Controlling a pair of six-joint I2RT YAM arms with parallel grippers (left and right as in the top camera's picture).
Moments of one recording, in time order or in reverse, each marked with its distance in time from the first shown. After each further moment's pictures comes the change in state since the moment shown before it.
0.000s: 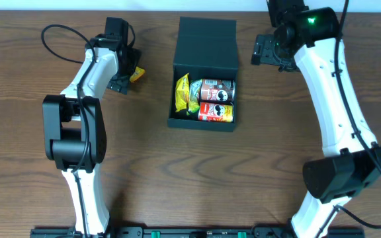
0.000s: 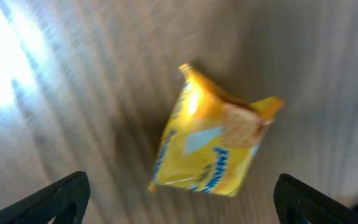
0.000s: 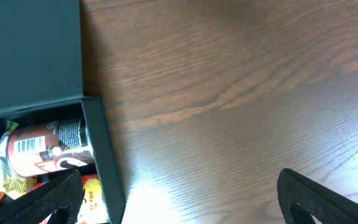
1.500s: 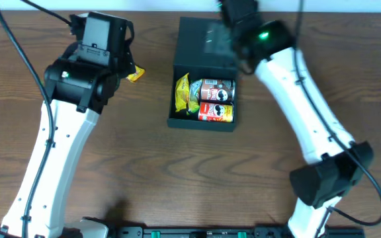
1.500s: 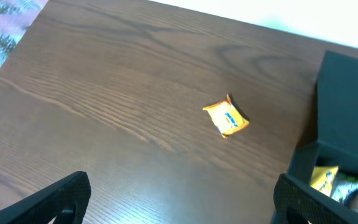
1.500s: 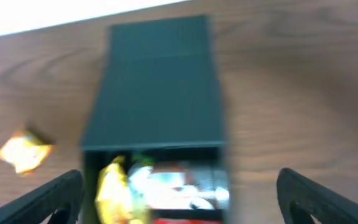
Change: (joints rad) left arm -0.192 -0.679 -0.008 -0.358 -0.438 0.855; right arm 0.183 0.008 -0.032 0.315 -0.016 0.083
